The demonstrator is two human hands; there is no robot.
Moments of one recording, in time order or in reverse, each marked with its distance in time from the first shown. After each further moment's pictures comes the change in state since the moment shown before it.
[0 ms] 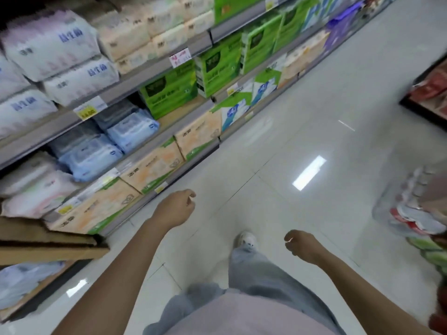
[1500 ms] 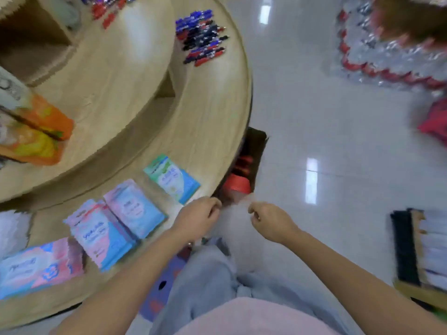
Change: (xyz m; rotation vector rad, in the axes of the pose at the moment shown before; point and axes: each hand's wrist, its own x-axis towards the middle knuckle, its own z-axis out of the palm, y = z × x) left_hand -0.812 -0.005 0.591 -1.164 1.206 -1.721; right_hand -0.533 0.048 0.676 -1.970 -0.883 -1.869
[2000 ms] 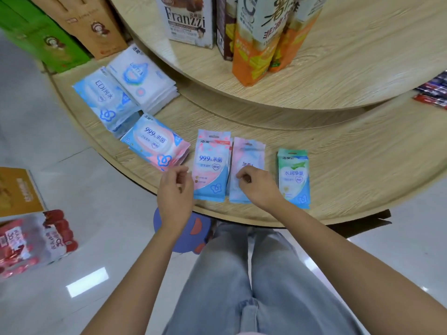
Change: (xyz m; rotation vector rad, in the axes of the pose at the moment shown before) left_hand -0.144 -0.154 0.003 -0.783 1.200 -1.022; right_hand 0.109 -0.259 0.086 -0.160 -0.337 -0.485
